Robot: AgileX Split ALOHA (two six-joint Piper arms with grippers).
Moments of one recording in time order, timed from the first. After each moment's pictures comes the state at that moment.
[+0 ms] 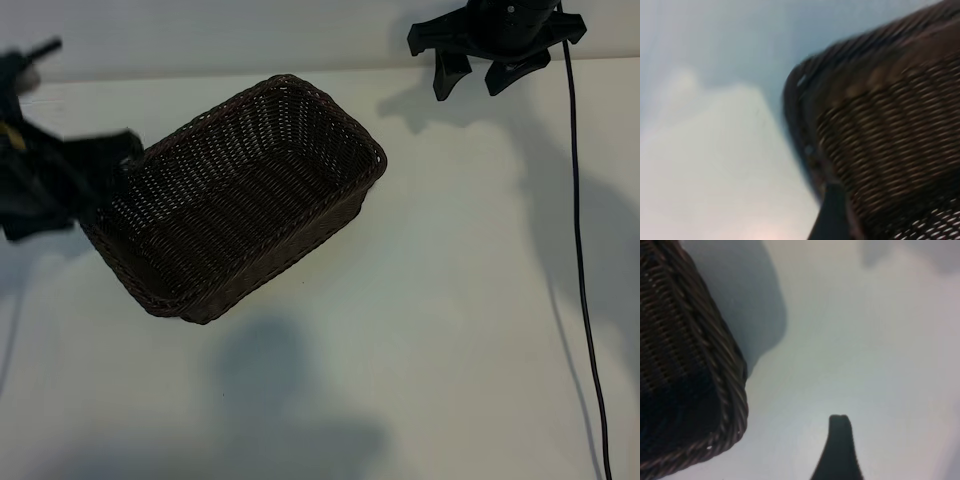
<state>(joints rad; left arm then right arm) -0.20 1.42 -0.91 -0.03 0.60 -0.56 0.37 2.12 -1.99 0.16 1.22 0.10</state>
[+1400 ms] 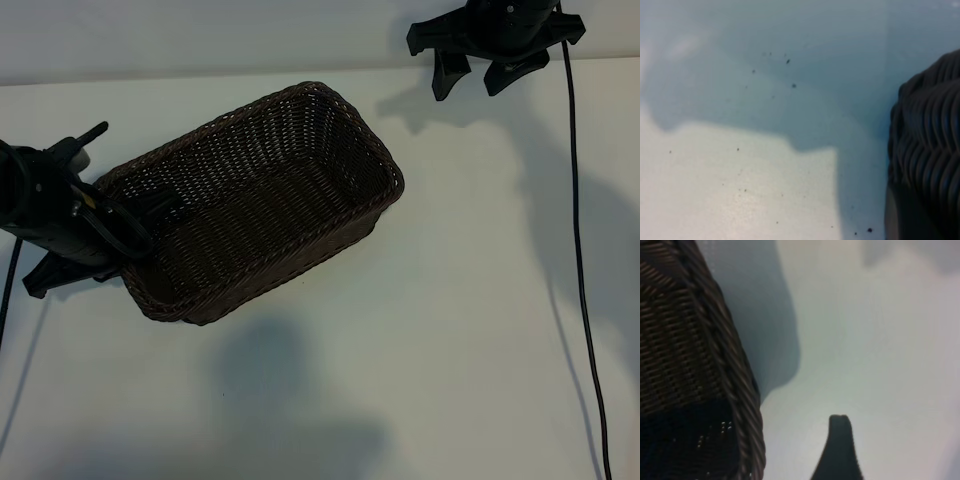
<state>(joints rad) -0.20 1.69 -0.81 -0.08 0.36 -0.70 0.37 2.12 -1.99 0.16 1.22 0.10</state>
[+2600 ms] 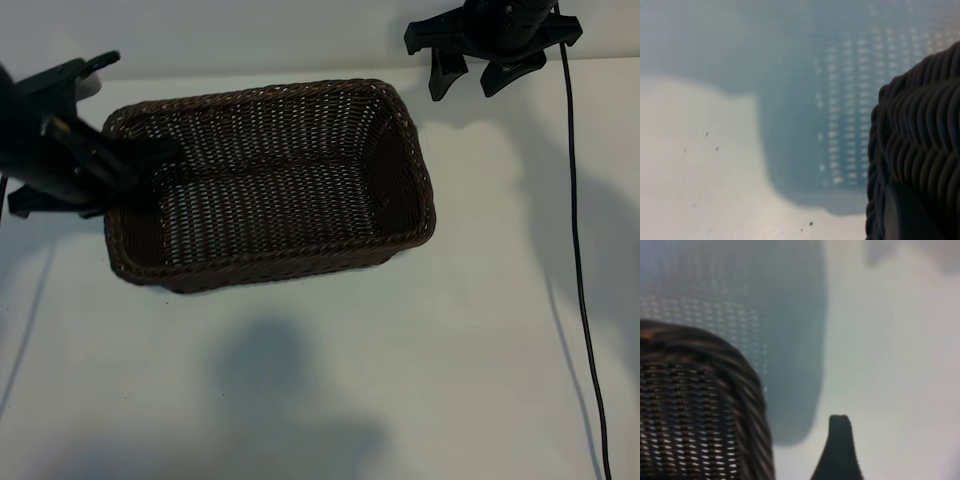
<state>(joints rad) -0.17 1.64 -1.03 -0.24 0.60 -0.24 0.37 2.12 -1.99 0.18 1.22 0.10</state>
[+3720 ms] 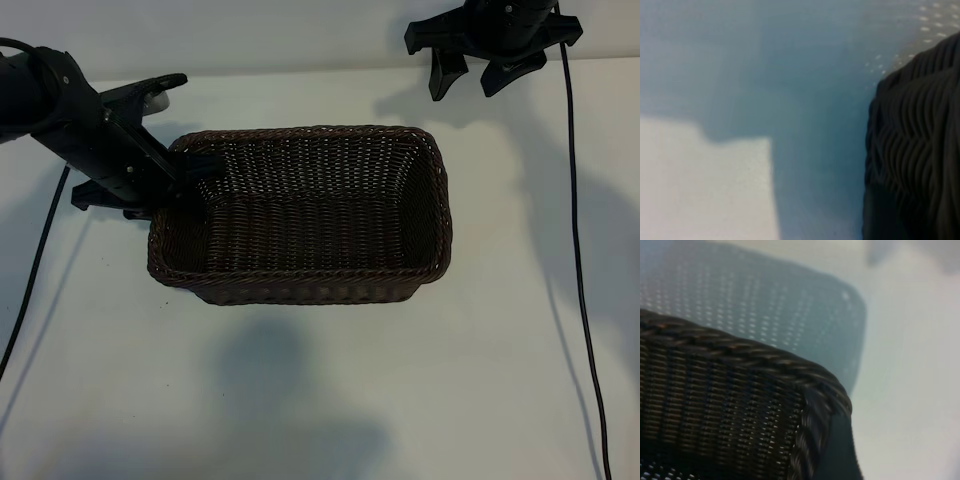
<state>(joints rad) -0.17 1.92 -1.19 -0.38 0.65 0.02 0.37 2.12 -1.99 0.18 1.22 0.10</state>
